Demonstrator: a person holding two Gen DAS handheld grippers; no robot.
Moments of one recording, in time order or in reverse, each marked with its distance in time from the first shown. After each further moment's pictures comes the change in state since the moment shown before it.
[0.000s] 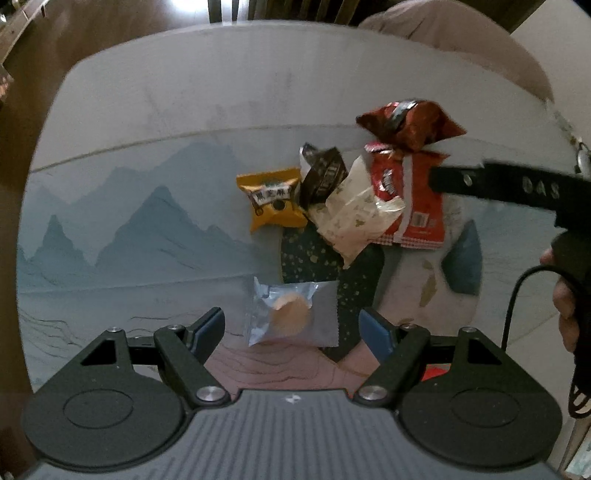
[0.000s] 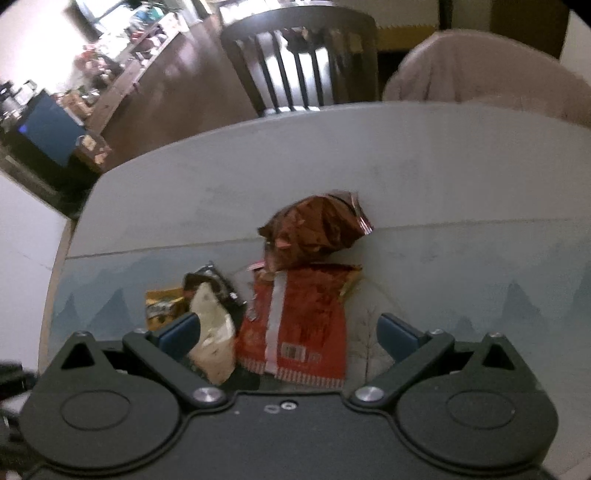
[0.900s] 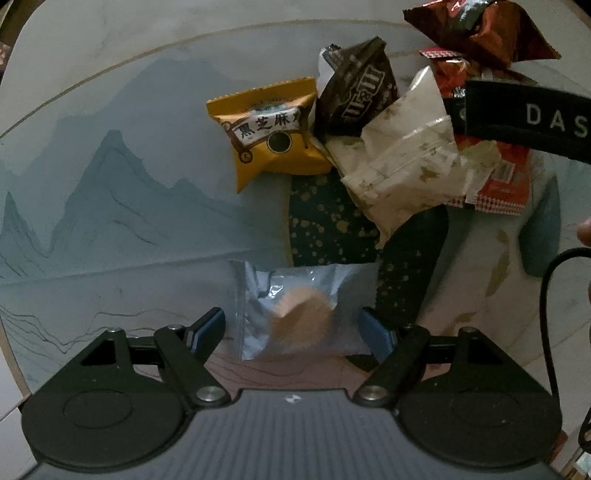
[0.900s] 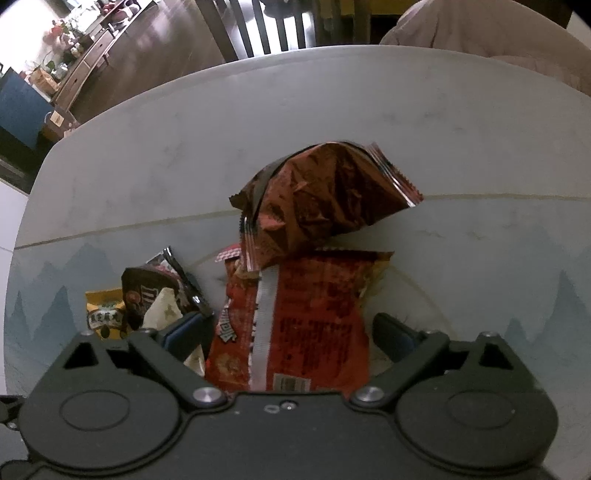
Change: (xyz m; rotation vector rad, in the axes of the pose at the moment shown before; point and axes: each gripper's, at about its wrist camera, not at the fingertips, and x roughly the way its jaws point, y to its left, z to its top) left arm 0.095 -0.020 0.021 0.006 0.263 0.117; right arm 0.058 0.014 0.006 -0.005 0.099 -0.087
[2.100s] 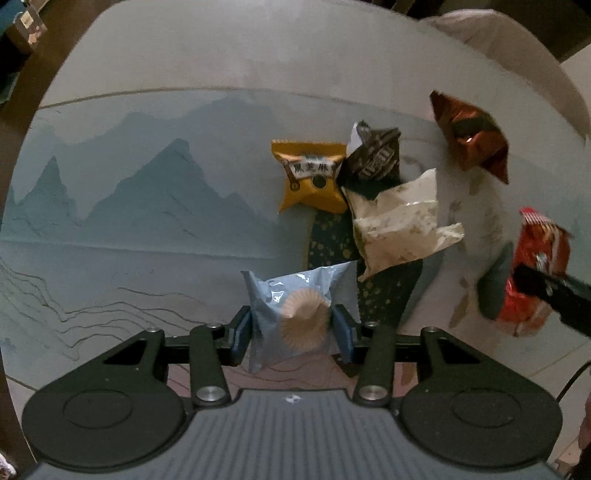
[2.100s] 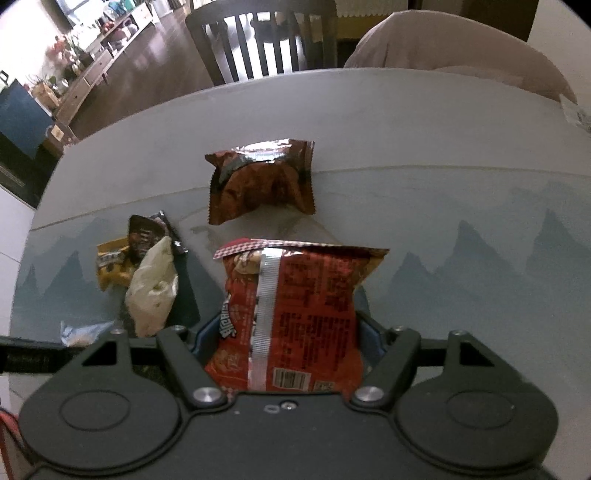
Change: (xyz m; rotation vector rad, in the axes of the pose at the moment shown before) left arm -0.053 0.059 -0.052 -0.168 -0.242 -0.139; right arm -0.080 -0.044 -0.065 0.008 -0.092 -0.017
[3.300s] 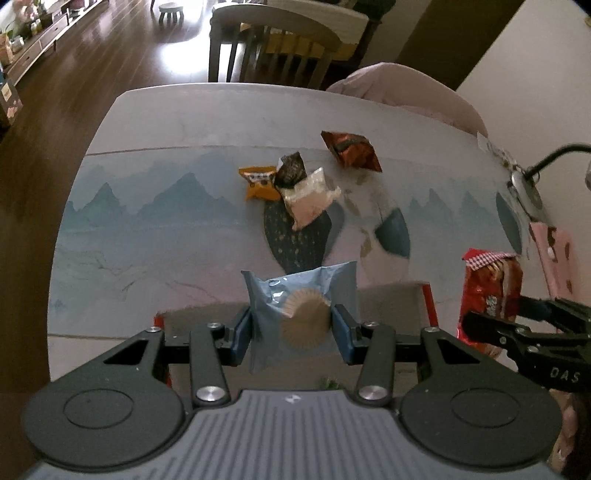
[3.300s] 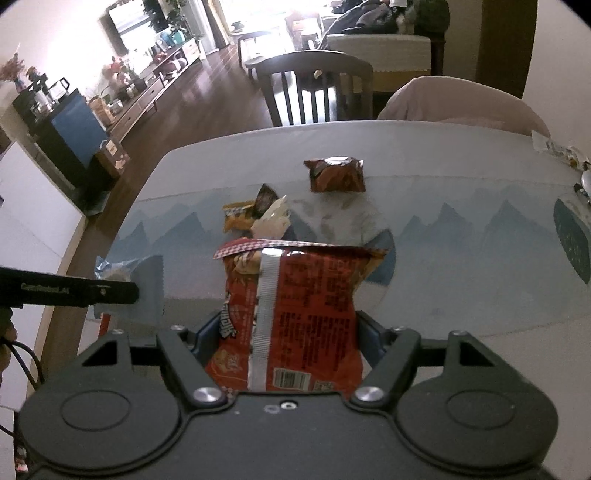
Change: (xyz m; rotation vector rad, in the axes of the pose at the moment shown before) left arm -0.150 0.004 -0.149 0.164 -0.261 -0.121; right arm -0.149 0.062 -0.127 -0.071 -0.161 0.071
